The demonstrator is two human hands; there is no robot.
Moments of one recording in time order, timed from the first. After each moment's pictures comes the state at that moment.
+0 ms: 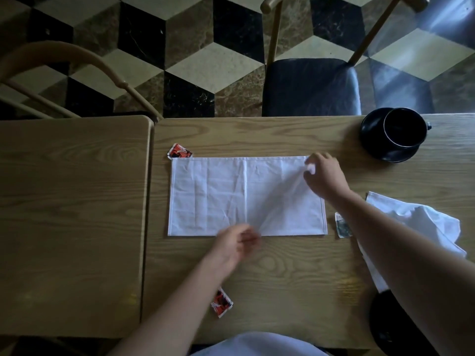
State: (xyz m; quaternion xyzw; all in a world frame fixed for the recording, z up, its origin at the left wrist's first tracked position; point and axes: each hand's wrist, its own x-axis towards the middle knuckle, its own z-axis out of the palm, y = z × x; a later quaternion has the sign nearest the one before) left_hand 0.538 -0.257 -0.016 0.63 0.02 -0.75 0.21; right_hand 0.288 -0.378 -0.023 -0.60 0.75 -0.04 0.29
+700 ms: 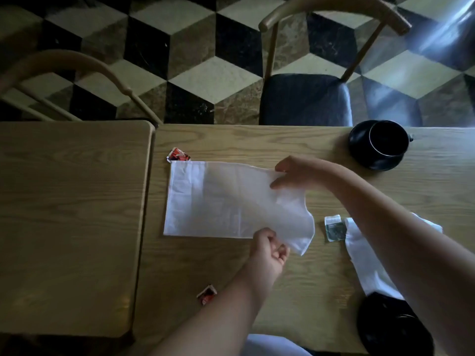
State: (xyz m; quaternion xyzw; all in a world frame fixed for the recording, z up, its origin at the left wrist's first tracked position) left_hand 0.438 -0.249 0.023 0.59 0.23 -0.72 0.30; right_hand 0.332 -0.407 0.083 -0.69 0.58 0.15 0.41
